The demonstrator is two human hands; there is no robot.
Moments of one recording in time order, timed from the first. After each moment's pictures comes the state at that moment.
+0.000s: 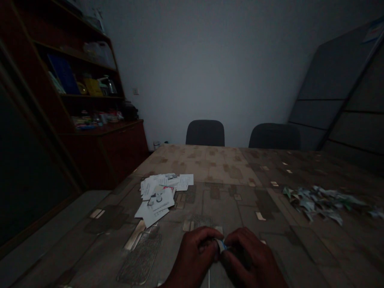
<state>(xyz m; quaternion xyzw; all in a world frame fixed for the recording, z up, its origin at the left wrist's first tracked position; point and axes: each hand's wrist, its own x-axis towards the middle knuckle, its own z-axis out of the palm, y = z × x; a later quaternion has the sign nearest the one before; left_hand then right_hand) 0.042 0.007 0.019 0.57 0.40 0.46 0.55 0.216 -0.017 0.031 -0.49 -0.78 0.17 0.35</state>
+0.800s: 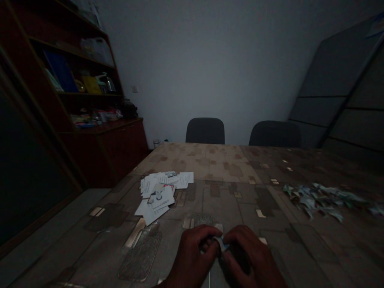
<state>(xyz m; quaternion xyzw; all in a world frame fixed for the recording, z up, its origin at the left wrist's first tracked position) 0.042 0.004 0.031 0.65 0.49 0.42 0.40 0.214 -0.019 0.029 -0.47 -0.80 0.14 0.35</state>
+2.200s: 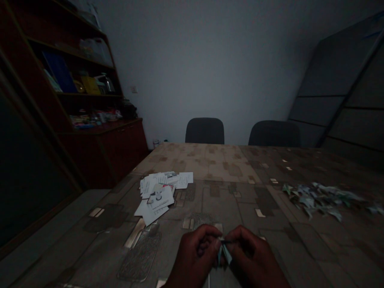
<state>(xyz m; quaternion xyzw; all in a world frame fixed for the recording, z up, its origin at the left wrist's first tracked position) 0.041 -0.002 0.021 0.58 0.40 0.43 0.56 0.208 -0.017 0.025 -0.54 -0.61 0.41 0.42</state>
